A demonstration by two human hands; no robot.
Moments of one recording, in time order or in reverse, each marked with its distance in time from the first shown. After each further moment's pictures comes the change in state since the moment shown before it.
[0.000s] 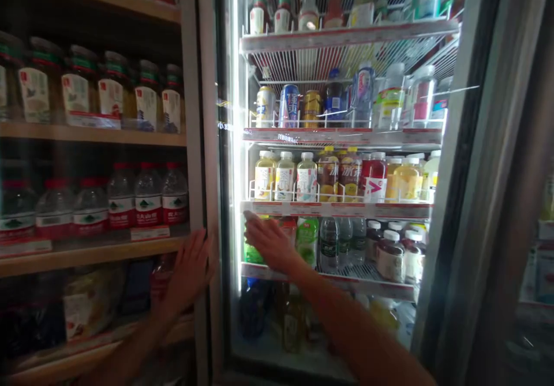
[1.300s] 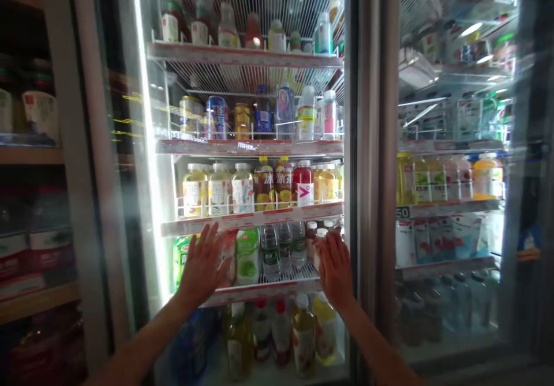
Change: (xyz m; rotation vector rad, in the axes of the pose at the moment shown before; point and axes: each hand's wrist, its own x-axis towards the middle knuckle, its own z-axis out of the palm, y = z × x) left_hand 0.107 0.169 0.013 -0.249 0.213 0.258; right_hand -0.226 0.112 -0.111 -0.336 0.202 0.645
